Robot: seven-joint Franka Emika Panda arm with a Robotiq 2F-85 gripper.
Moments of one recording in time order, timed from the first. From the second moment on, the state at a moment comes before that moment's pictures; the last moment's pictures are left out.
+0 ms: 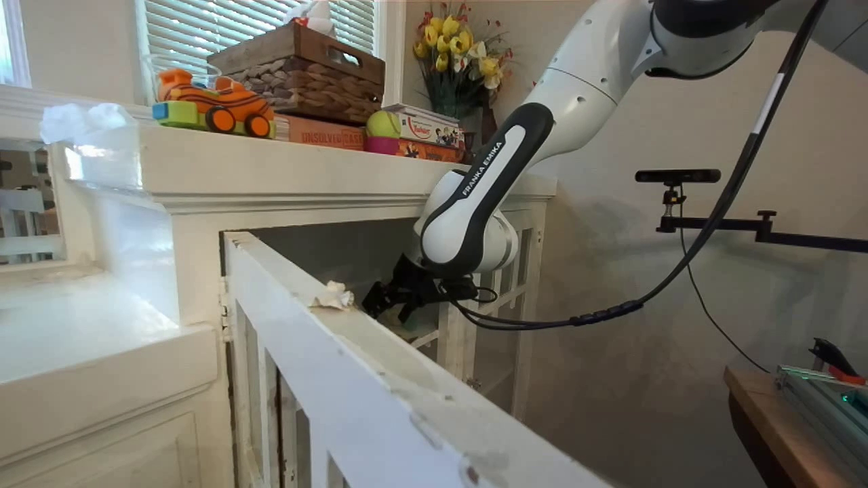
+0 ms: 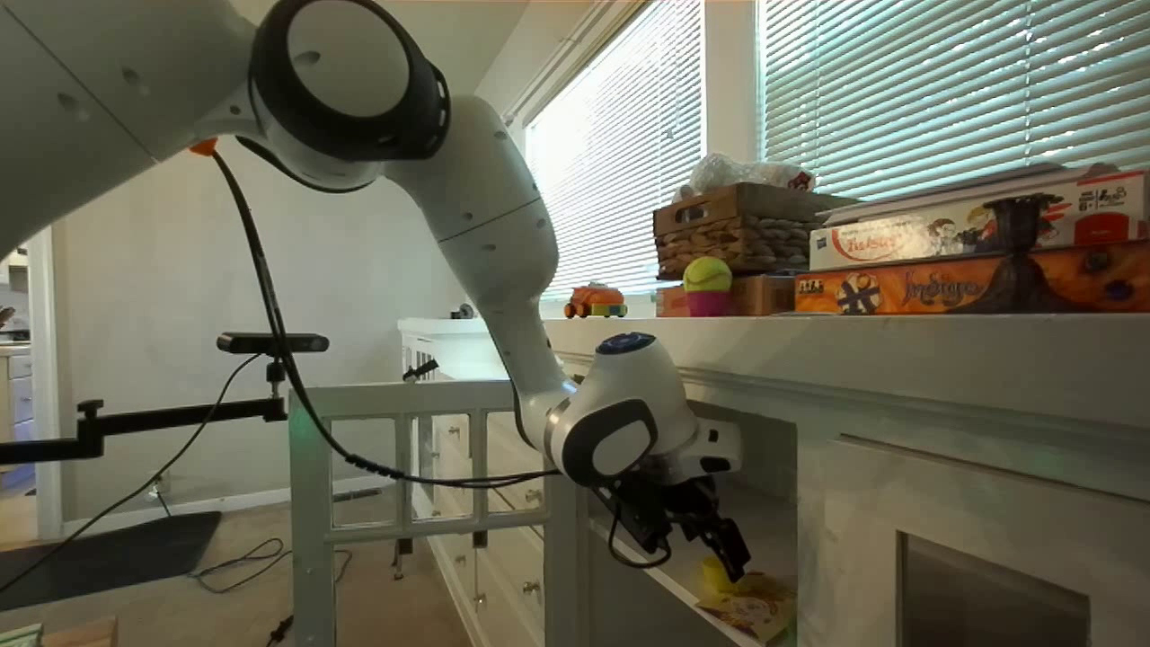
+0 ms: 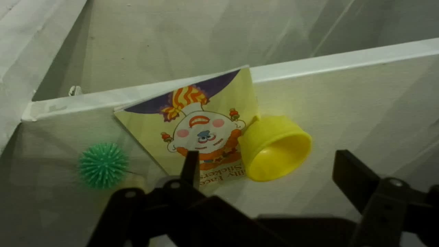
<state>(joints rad) -0.18 0.86 0.06 -1.78 0.09 3.16 0.09</state>
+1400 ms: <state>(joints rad) -0.13 0.95 0.02 -1.65 0.09 3.13 0.07</state>
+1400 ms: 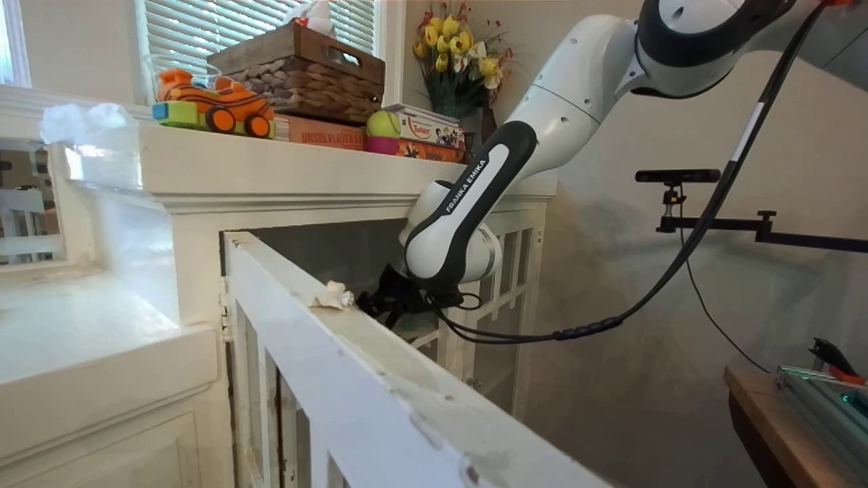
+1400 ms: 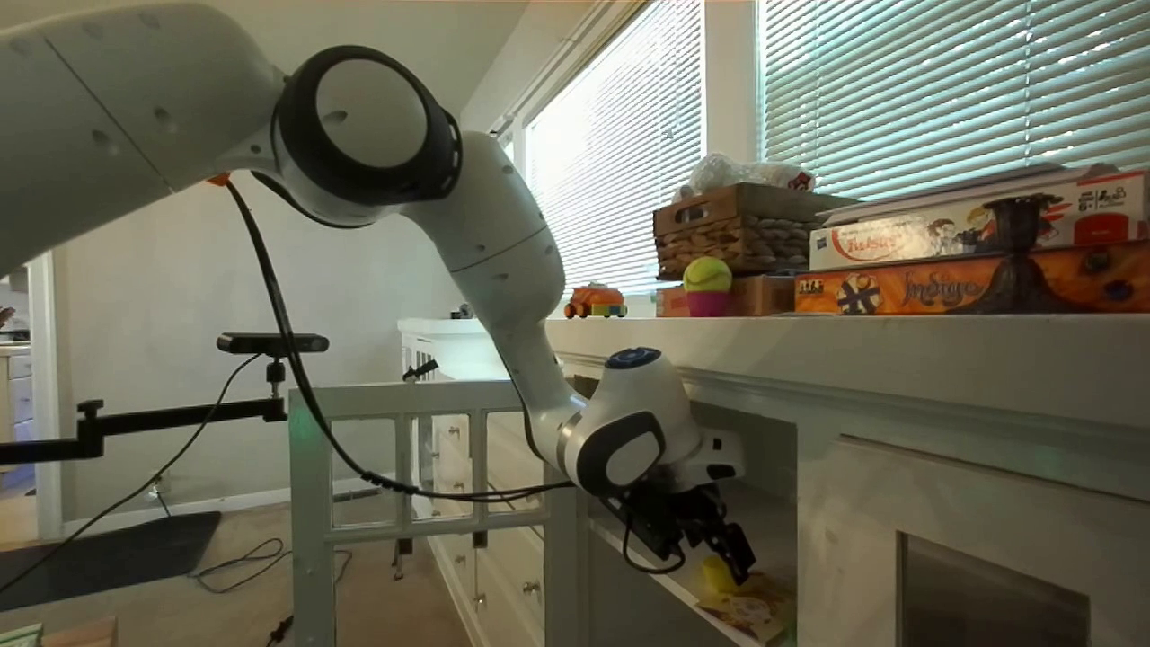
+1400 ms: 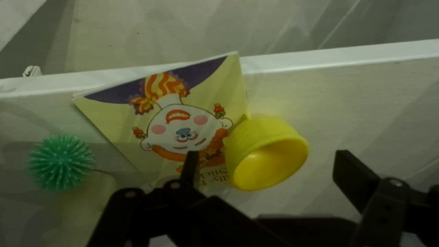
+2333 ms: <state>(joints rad) -0.11 0.98 0.00 -1.61 0.09 3.12 0.07</state>
